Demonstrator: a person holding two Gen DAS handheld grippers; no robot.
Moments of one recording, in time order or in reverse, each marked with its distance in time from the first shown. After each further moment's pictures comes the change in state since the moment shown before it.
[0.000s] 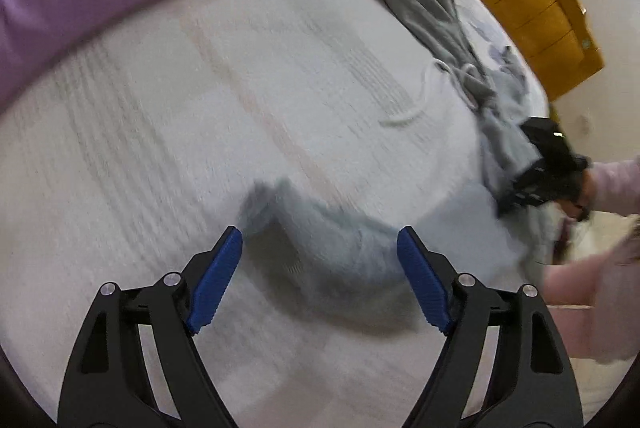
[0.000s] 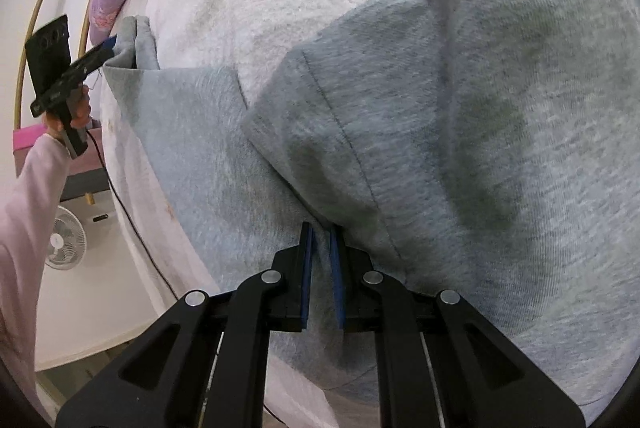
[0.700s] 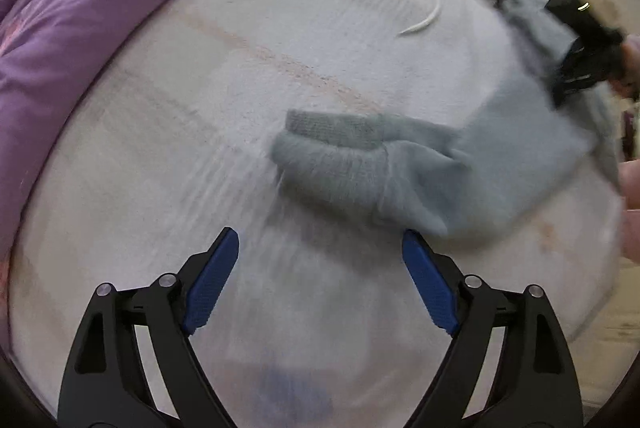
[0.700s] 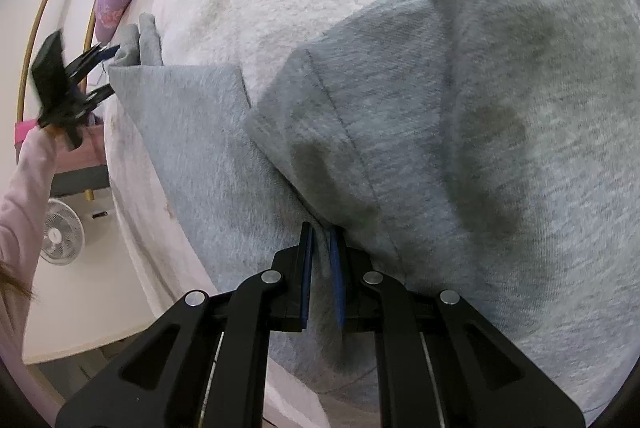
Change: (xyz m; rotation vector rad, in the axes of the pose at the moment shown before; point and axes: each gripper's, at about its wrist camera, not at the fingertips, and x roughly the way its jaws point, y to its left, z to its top) left arm 0.027 -0.026 -0.023 0.364 0.105 0.358; right arm 0.013 0.018 -0.003 -0.052 -0.032 -0.017
